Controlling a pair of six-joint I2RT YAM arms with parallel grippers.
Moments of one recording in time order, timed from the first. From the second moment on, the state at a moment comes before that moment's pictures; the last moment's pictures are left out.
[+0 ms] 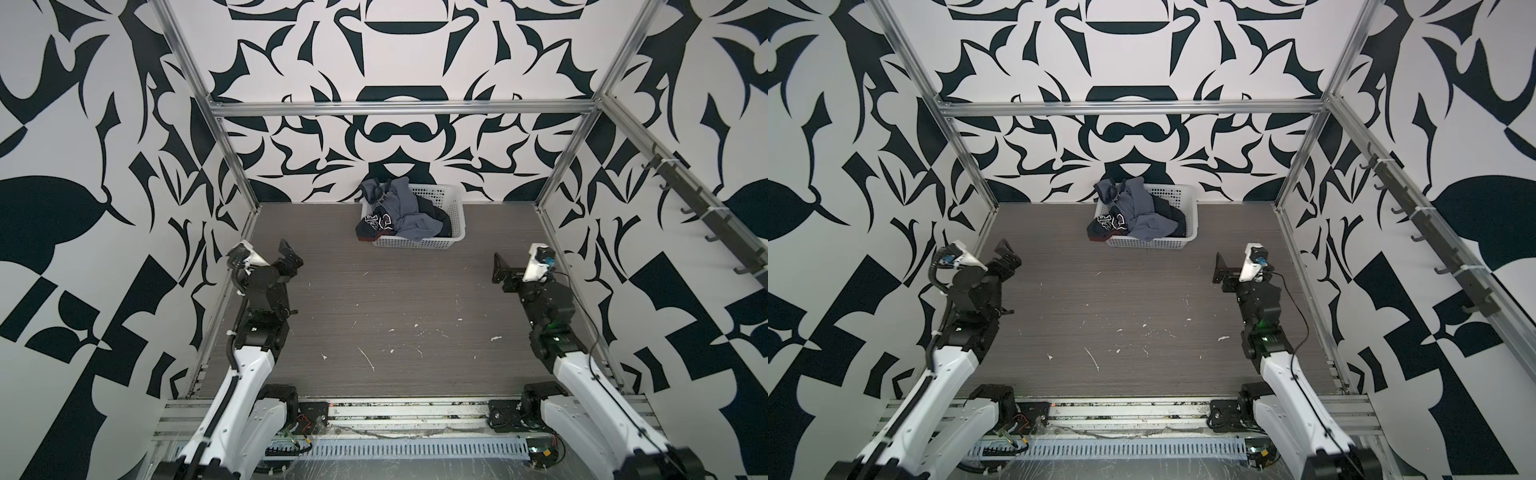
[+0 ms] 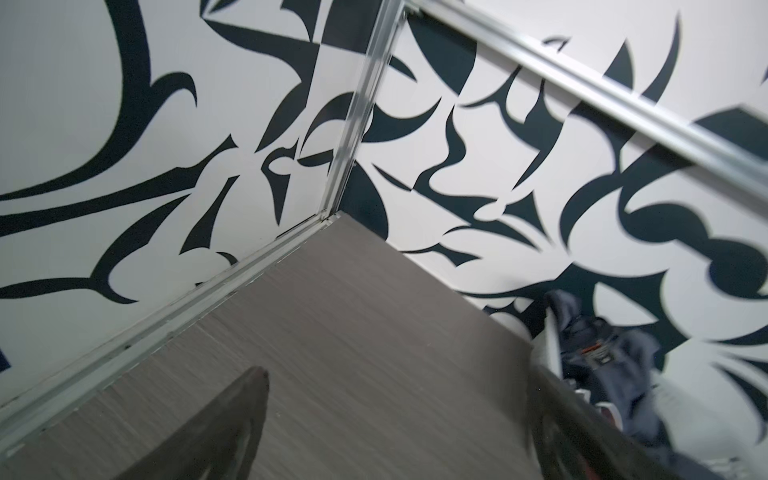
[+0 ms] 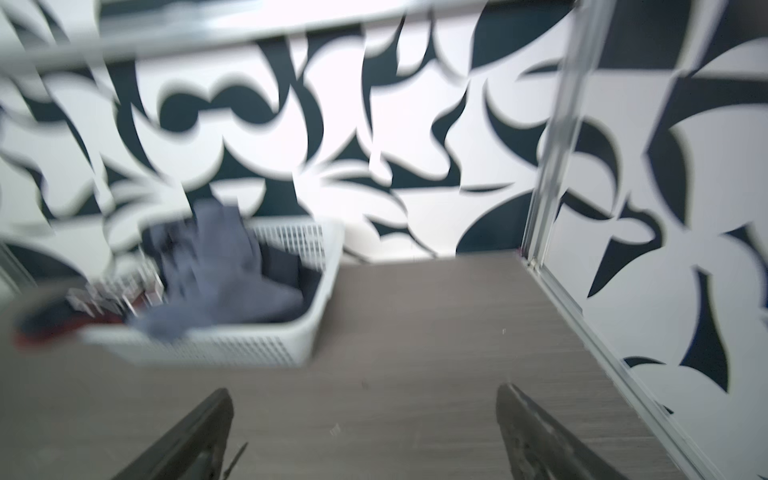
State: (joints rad) left arm -0.12 0.78 0.61 0.05 -0.41 -0.54; right arm 0.09 0.70 0.40 0.30 0.07 0.20
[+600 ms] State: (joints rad) left arm -0.38 1.34 1.07 -0.30 -0.12 -0.66; right arm 0.09 0.73 0.69 -0.38 0.02 0.52
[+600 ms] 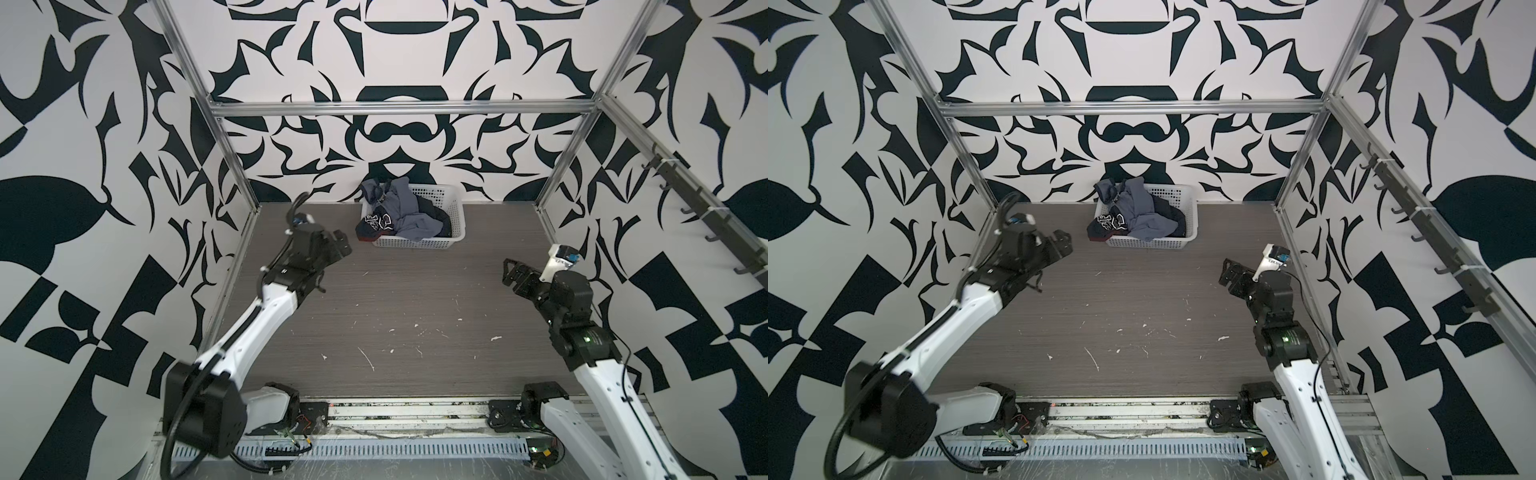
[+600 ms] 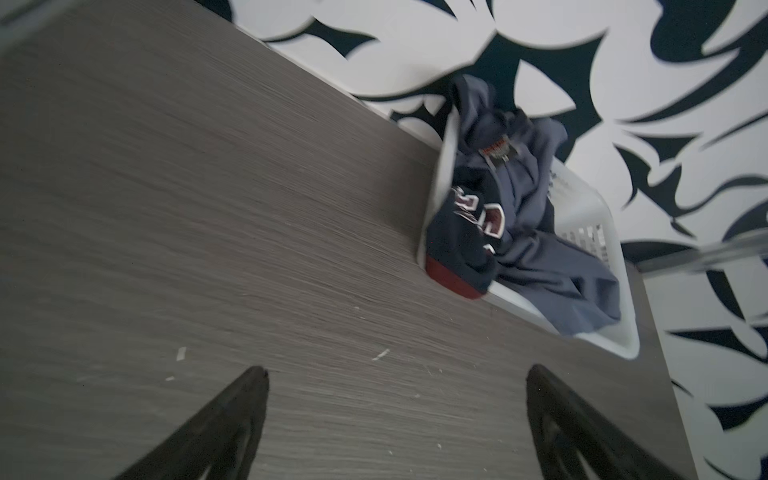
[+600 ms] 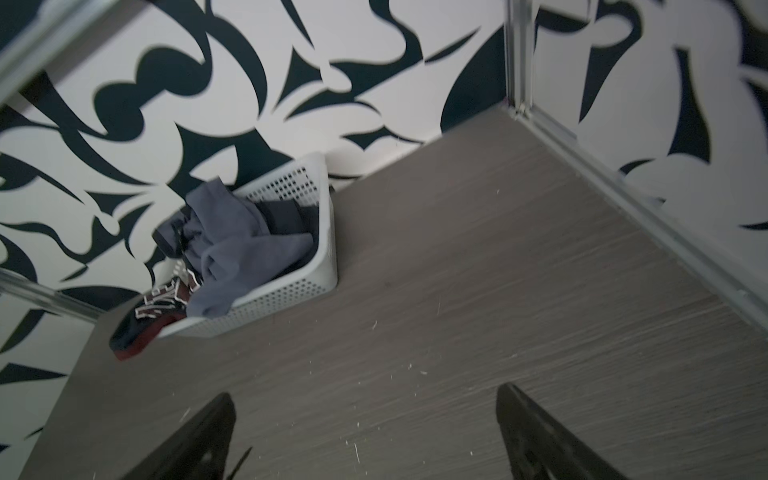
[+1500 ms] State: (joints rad) left arm -0.51 2.63 2.50 -0.64 -0.23 -0.63; right arm 0.10 0.79 0.70 -0.47 -0.12 0.52
